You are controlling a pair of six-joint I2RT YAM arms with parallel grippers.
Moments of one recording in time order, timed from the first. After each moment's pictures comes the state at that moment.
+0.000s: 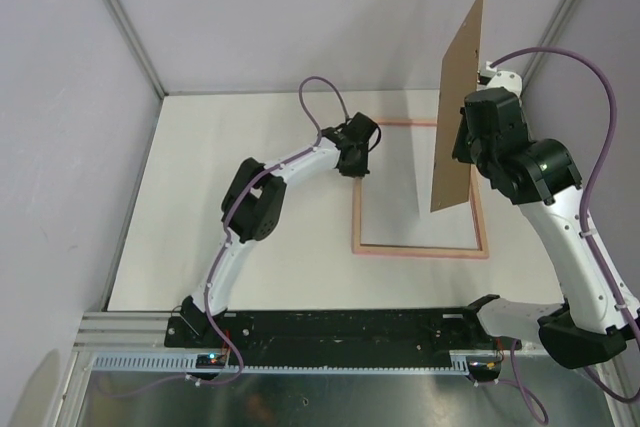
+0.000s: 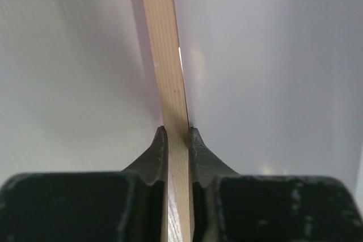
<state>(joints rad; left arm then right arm) -0.71 2.37 1.99 -0.64 -0.11 -0.55 0.48 1.21 1.69 -1.09 0.52 0.40</state>
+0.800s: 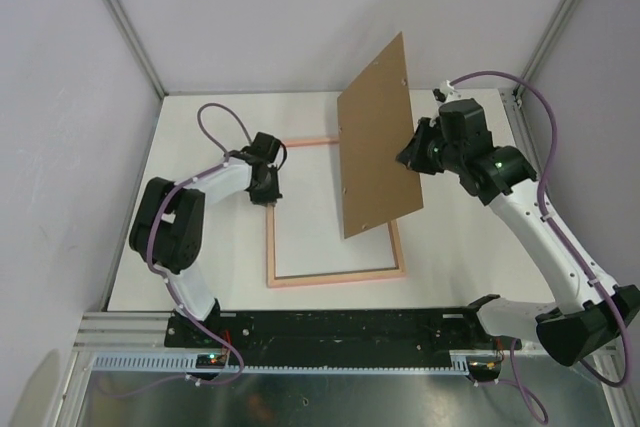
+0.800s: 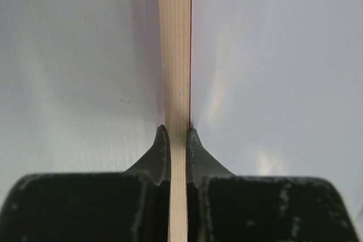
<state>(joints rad) -0.37 1.77 1.13 -0.56 -0.12 -0.45 0.46 1.22 1.39 -0.76 -0.02 0.56</state>
